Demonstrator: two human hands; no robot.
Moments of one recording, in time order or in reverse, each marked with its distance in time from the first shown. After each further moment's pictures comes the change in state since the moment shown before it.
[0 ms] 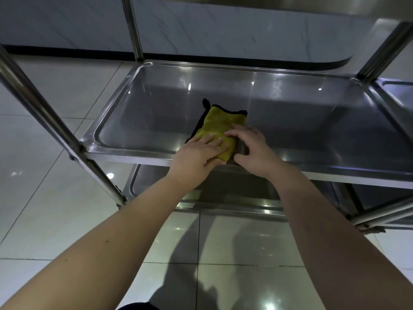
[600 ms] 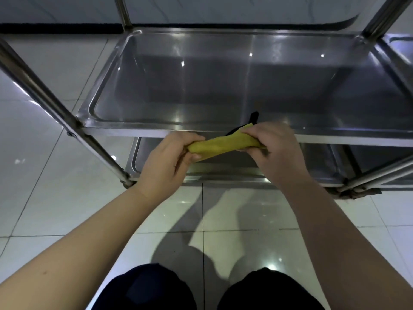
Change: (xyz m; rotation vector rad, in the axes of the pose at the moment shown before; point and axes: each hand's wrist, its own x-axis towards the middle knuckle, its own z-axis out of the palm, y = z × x) left_hand -0.085 0.030 -0.036 -0.285 0.282 0.048; right_hand -0.095 -0.034 0.000 -0.227 0.417 -0.359
